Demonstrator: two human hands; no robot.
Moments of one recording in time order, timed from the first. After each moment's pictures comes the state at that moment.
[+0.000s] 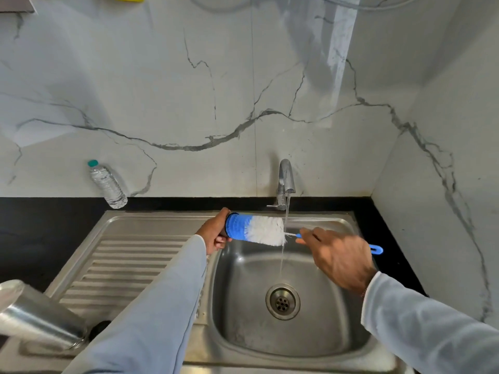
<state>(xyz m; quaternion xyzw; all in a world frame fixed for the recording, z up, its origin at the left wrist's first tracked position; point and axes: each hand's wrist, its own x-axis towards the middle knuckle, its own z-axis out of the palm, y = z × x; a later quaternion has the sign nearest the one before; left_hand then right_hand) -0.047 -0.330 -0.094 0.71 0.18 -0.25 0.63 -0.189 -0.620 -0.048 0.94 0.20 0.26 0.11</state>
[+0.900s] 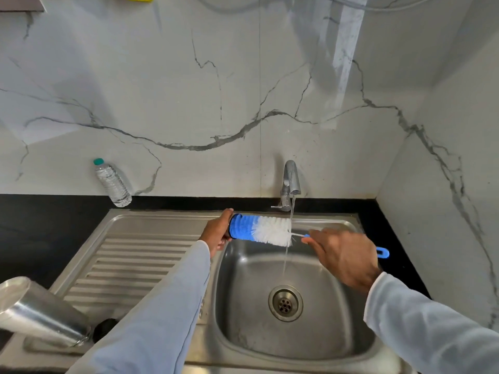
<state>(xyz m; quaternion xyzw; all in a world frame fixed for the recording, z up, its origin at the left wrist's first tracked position) -0.062 -0.331 -0.089 0.74 0.19 -0.16 0.62 -0.176 -0.619 -0.047 0.98 0.10 0.16 0.03</state>
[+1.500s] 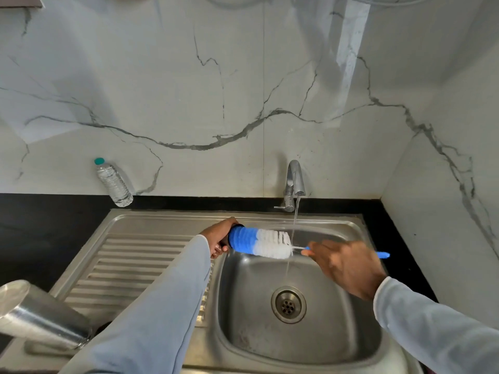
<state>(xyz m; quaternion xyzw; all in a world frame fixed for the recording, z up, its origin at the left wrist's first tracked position) -0.049 -0.318 -0.087 0.77 0.25 -0.32 0.50 -0.169 -0.630 -0.074 0.94 0.23 0.23 0.05</state>
